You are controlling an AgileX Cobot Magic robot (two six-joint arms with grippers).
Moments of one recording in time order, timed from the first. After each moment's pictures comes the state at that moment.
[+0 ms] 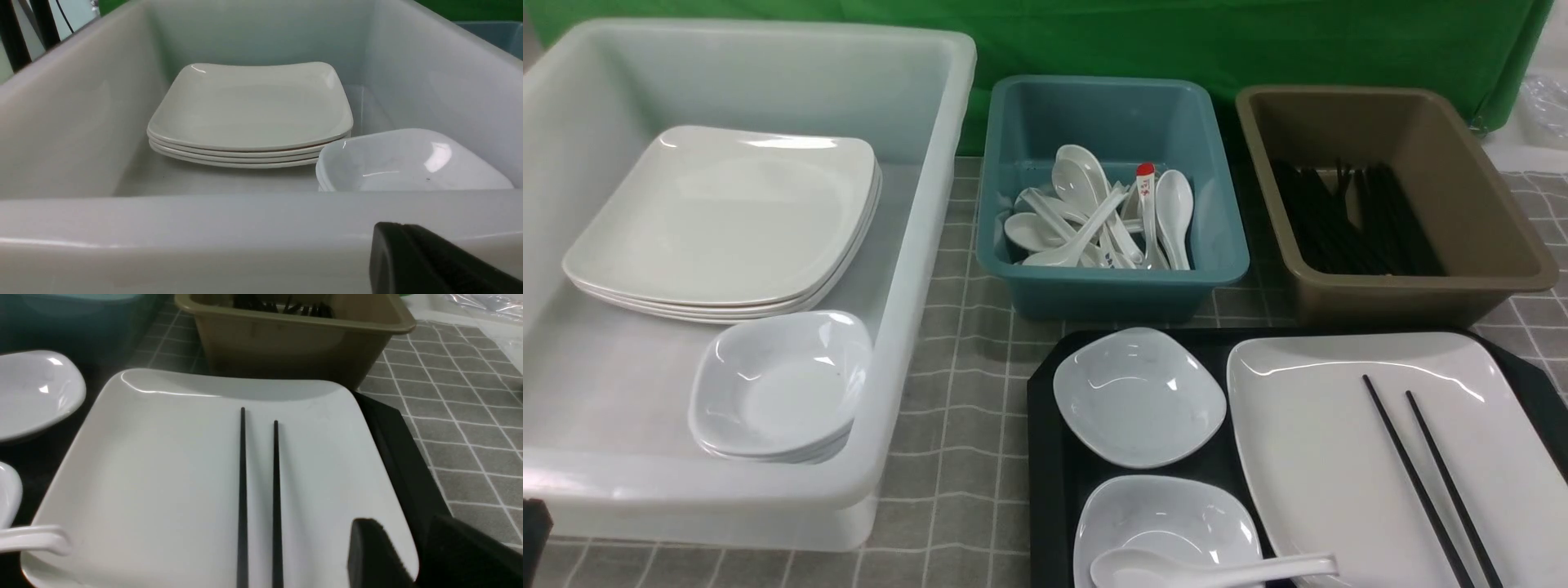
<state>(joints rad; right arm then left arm) -0.01 0.00 0.01 0.00 0.24 -0.07 -0.02 0.00 0.01 -0.01 0.19 0.04</state>
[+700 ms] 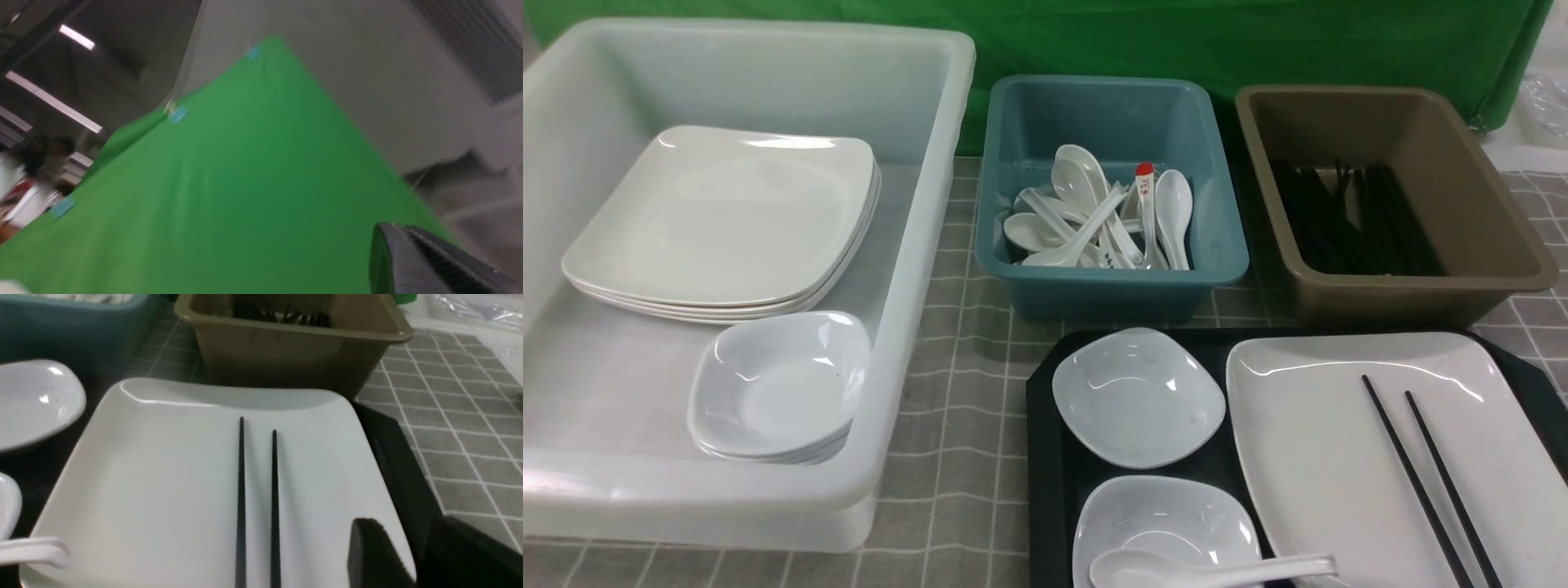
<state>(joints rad) -0.01 0.00 0.01 0.00 0.20 -0.07 -0.02 0.00 -0.01 -0.42 -0.72 -0.46</state>
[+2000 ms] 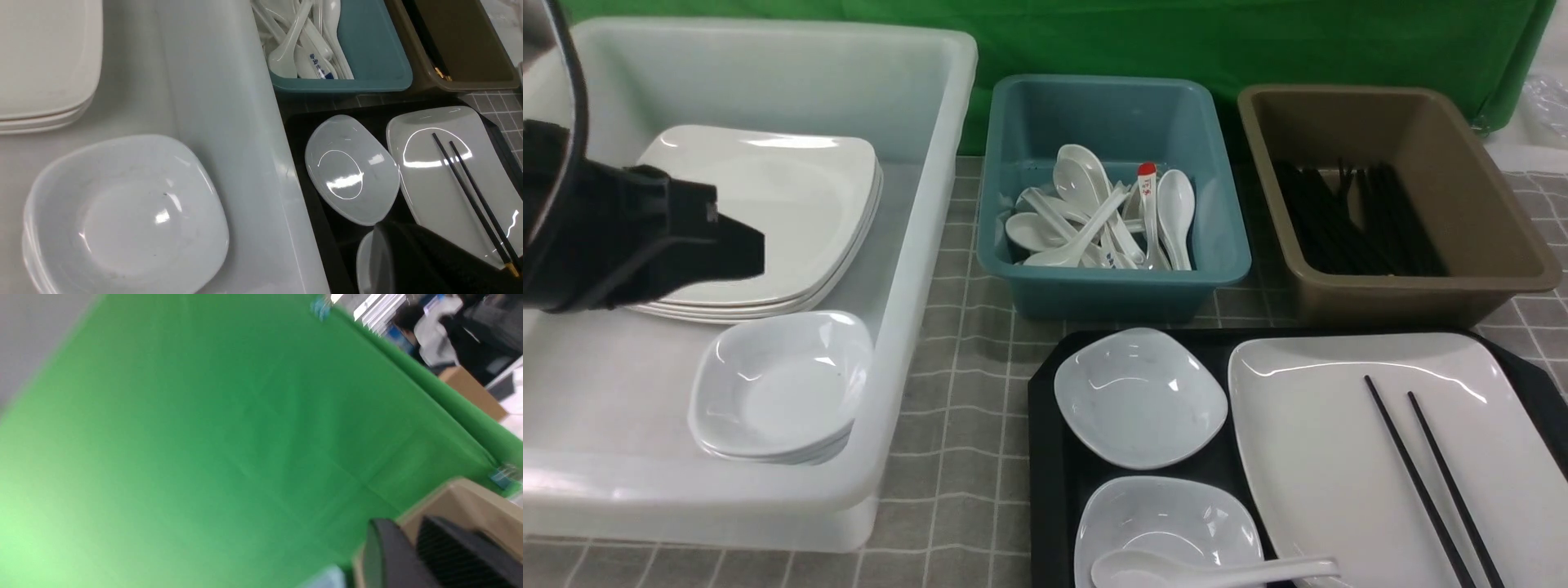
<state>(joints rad) -0.01 0.10 -0.17 0.21 -0.23 0.52 -0.02 1.02 -0.97 -0.64 0.88 0.31</state>
